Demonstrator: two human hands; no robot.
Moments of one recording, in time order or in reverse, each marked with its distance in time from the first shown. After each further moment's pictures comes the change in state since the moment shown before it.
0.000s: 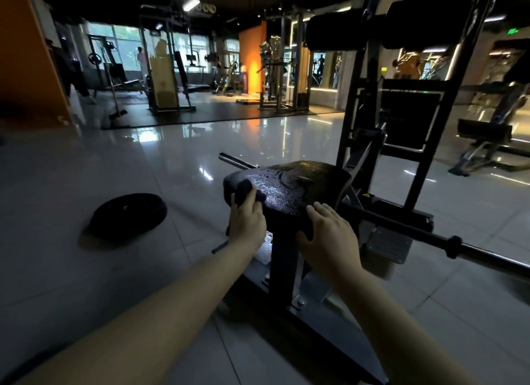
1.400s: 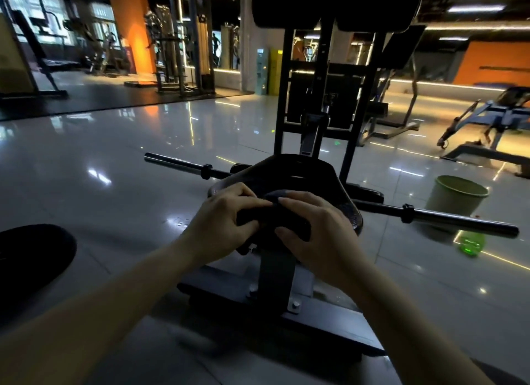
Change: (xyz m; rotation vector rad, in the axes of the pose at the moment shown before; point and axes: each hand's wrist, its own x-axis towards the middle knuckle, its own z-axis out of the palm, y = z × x) left_hand 0.129 -0.039 -0.087 0.069 -0.568 0.905; right_hand 0.044 -0.105 0.016 0.081 0.119 0.044
